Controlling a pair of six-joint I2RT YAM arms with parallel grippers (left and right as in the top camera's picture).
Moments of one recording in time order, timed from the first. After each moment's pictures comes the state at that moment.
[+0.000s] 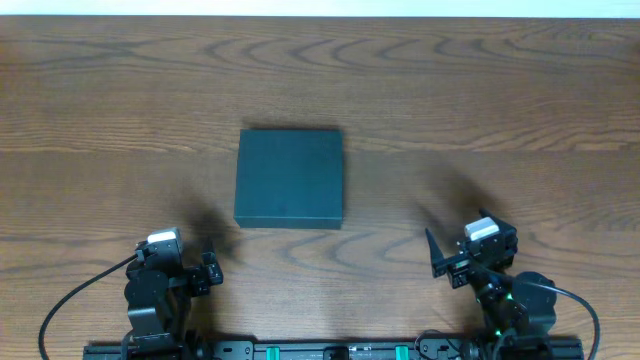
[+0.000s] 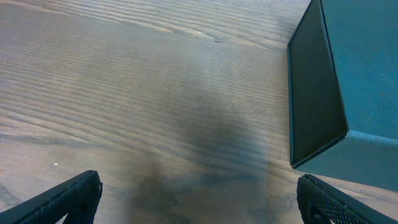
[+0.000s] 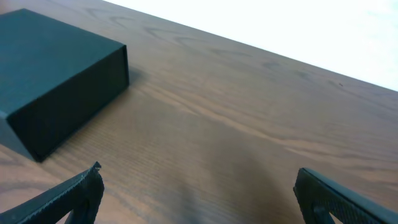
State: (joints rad) left arm 0.08 0.01 0.16 -0.72 -0.01 -0.08; right arm 0.07 0.02 0.14 -0.42 -0.23 -0.22
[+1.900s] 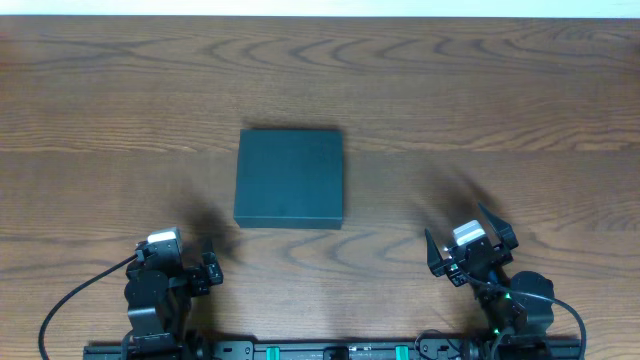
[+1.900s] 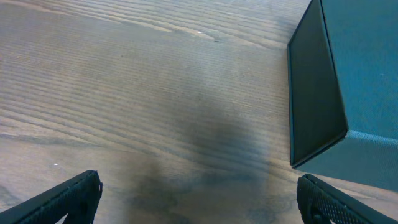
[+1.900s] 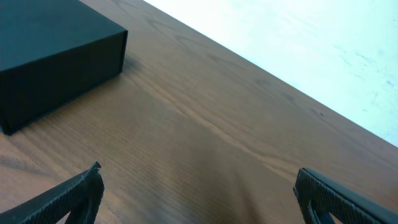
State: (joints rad) left arm 0.08 0.01 0.16 -0.72 -0.01 -0.08; right arm 0.06 0.02 0.13 -0.40 -0.23 -0.43
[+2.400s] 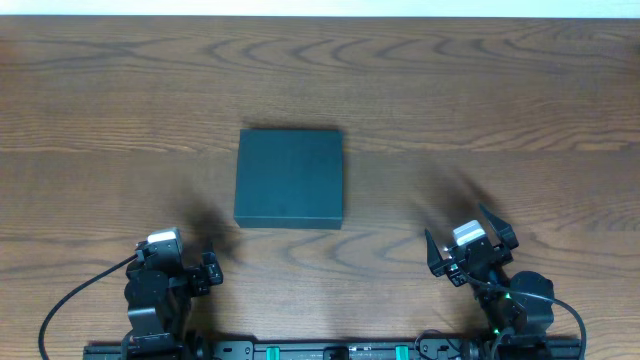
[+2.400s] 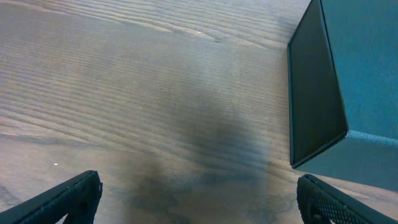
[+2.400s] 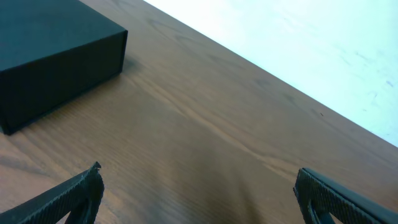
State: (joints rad) left arm 0.08 0.01 0.16 -0.72 -0.01 -0.08; right arm 0.06 0.02 0.13 -0.40 -0.23 -0.43
